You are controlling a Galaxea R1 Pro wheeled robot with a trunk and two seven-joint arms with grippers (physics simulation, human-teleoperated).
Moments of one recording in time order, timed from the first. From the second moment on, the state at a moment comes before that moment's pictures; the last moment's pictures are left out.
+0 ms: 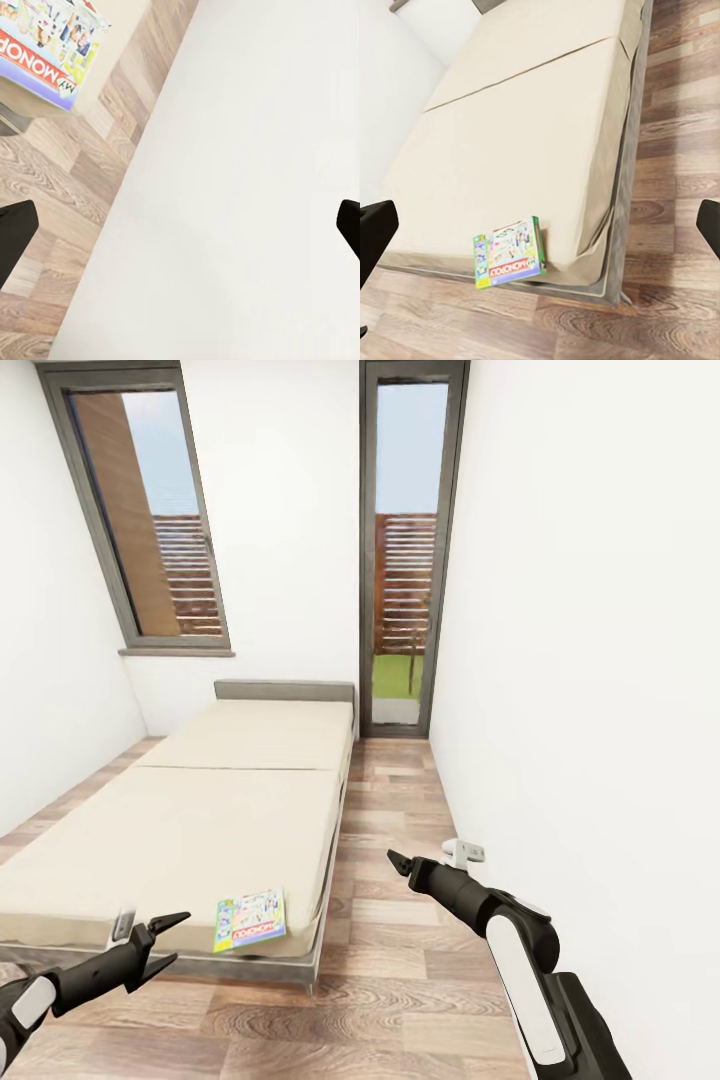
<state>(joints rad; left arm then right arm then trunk) -0.65 0.40 0.54 -0.20 0.27 0.76 -0.93 -0.31 0.08 0.11 -1.59 -0.52 0.72 -0.01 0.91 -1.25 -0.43</state>
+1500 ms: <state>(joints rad) -0.65 0.48 0.55 -0.20 0.27 0.69 -0.93 -0.31 0.08 0.11 -1.59 -0.52 0.71 -0.01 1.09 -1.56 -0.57</state>
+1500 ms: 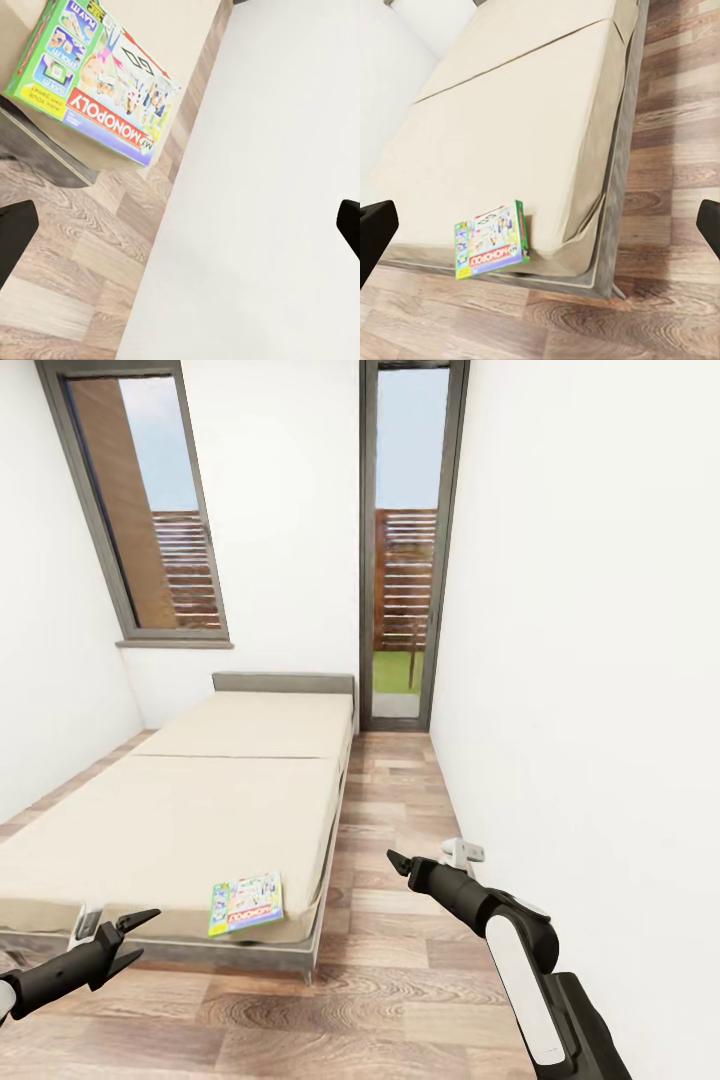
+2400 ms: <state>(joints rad) -0.65 0.48 0.55 -0.20 0.27 0.69 -0.94 -0.30 0.08 0.11 -1.59 -0.52 0.71 -0.01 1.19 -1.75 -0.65</state>
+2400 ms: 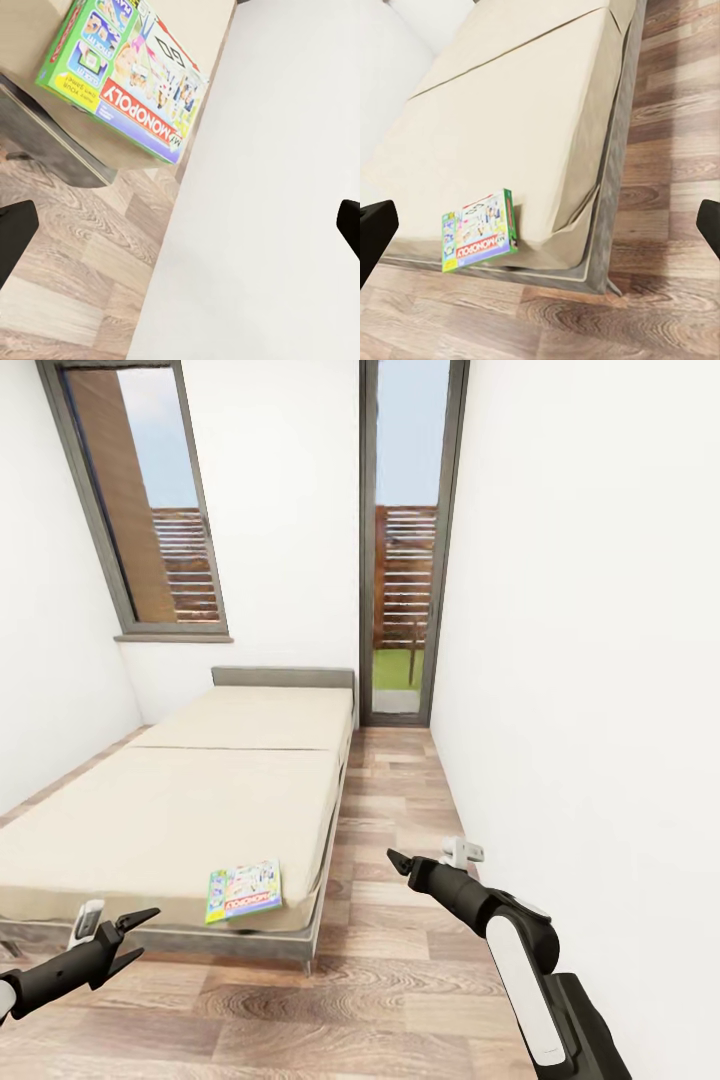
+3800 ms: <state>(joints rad) -0.65 0.49 0.57 -0.21 0.27 0.69 -1.04 -0.30 0.08 0.11 -1.59 -0.52 0.70 0.00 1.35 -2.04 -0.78</state>
